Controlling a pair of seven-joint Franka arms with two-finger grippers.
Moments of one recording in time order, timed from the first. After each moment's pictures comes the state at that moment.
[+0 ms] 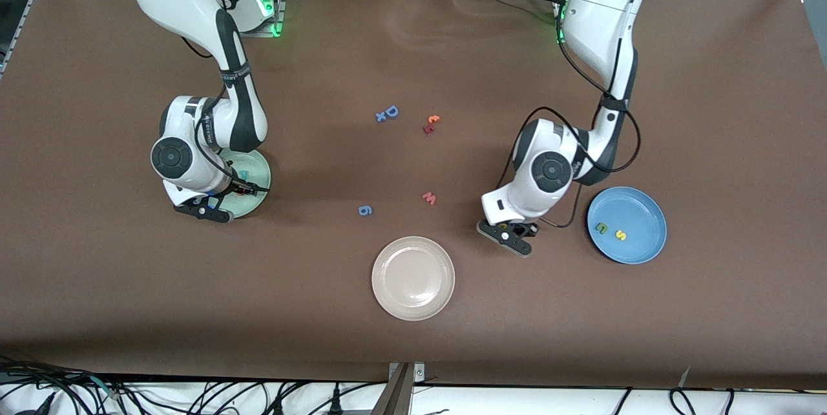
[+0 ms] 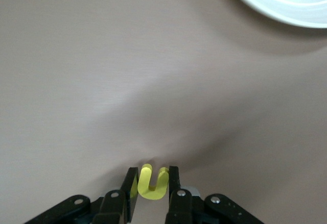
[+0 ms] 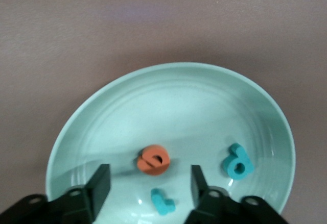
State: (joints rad) left arm -0.58 0.76 0.23 -1.59 -0.26 2.40 0.31; right arm 0.72 0.58 -0.58 -1.97 0.32 2.28 0.18
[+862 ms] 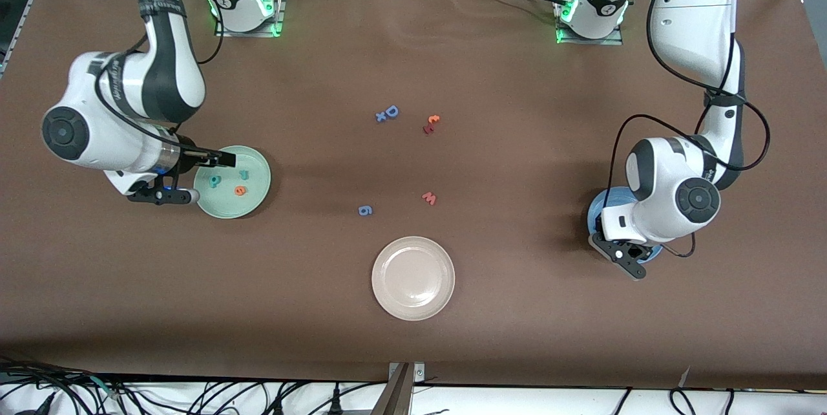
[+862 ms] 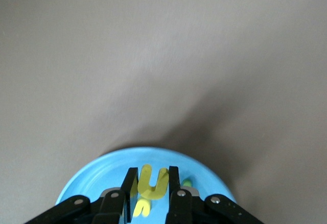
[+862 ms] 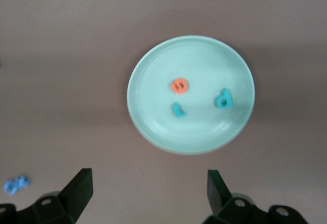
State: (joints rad) left arm -0.36 0.70 0.35 -1.63 -0.26 2.28 0.84; right arm 0.71 0.35 -0.66 -1.73 0.28 1.73 -0.01
